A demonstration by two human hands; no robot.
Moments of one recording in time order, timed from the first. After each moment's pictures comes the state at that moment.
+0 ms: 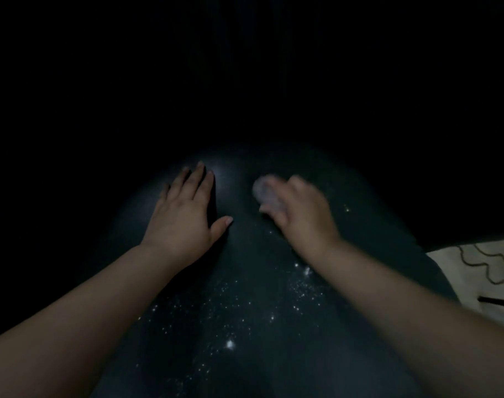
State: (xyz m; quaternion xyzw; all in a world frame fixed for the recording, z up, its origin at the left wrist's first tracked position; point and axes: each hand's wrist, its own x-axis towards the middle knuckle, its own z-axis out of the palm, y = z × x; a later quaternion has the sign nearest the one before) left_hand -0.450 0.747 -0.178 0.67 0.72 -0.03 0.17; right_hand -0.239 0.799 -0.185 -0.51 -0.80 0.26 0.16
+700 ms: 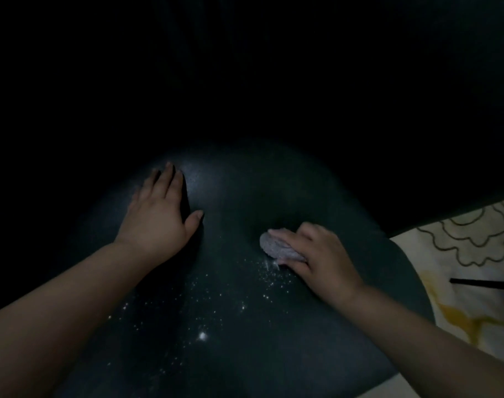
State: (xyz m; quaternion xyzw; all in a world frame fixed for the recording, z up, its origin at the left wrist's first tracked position) left_hand -0.436 0.748 -0.174 0.66 0.73 -0.03 0.18; right_hand -0.142 0.736 -0.184 -0.46 -0.84 0.27 0.12
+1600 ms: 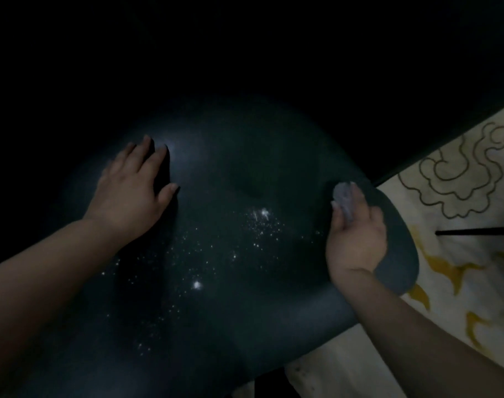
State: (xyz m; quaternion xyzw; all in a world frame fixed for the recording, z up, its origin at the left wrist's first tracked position) left_hand -0.452 0.719 -0.172 0.69 0.70 -0.02 0.16; right_hand -0.117 0.682 -0.197 -0.84 -0.52 0.08 0.16
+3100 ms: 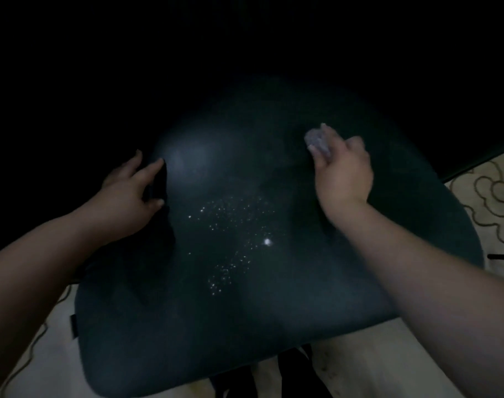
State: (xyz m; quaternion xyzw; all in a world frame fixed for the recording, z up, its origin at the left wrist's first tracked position) left_hand -0.556 0.615 -0.148 0.56 0.77 -0.04 0.30; right_hand -0.241 0.718 -0.181 -0.71 -0.67 0.13 0.17
